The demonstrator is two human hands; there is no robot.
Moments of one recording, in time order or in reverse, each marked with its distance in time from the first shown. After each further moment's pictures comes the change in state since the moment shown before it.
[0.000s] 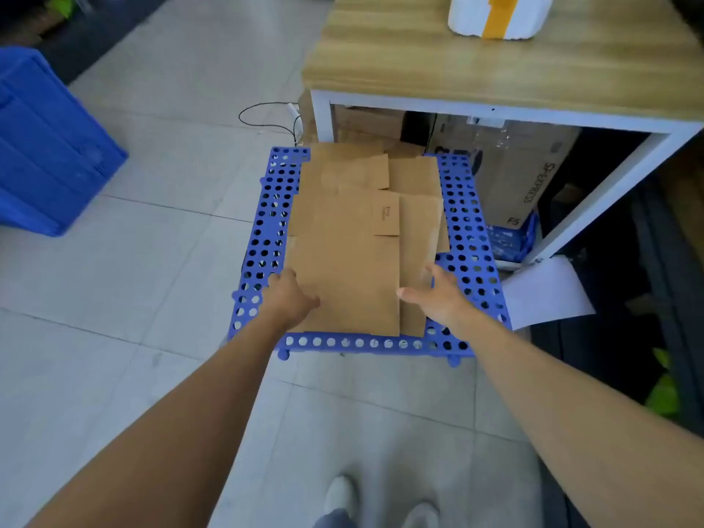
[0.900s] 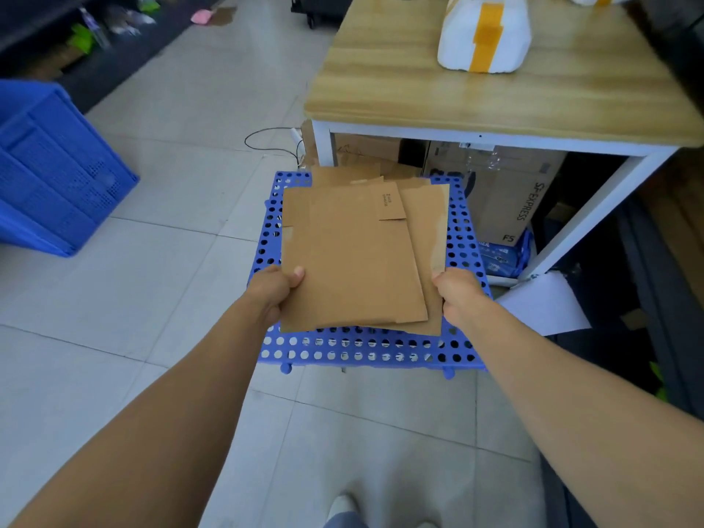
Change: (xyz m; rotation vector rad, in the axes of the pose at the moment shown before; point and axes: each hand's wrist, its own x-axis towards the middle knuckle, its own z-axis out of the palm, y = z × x) left_hand -0.009 0.023 -0.045 -0.872 -0.048 -0.171; right_hand 0.013 -0.023 -0.025 0.566 0.223 0.258
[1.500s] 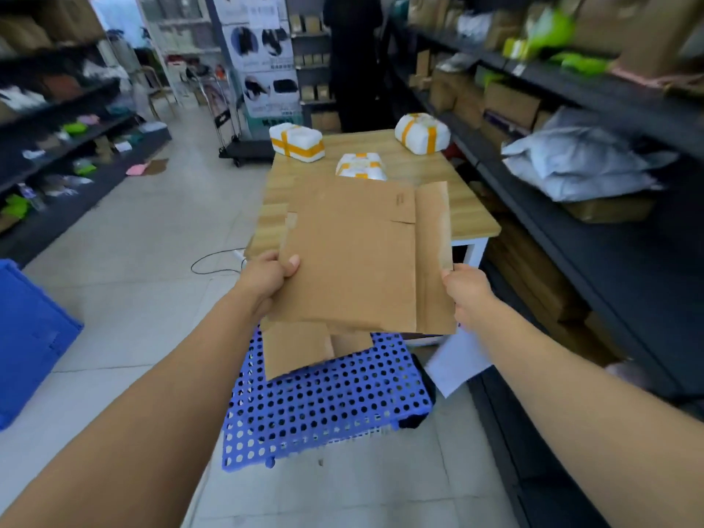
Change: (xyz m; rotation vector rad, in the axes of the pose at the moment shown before) left_hand -0.202 0.205 0.043 0.095 -0.253 0.415; right_hand -0.212 -0.132 -0.156 0.169 0.231 -0.309
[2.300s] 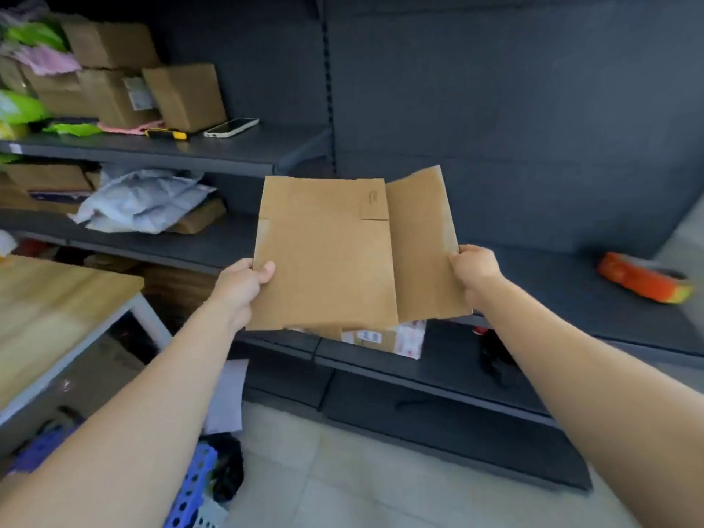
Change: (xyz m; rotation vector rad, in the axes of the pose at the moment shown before) left_hand -0.215 -0.013 0.301 0.358 -1.073 0.183; right_hand -0.330 0.138 -0.314 0.257 1.162 0.165
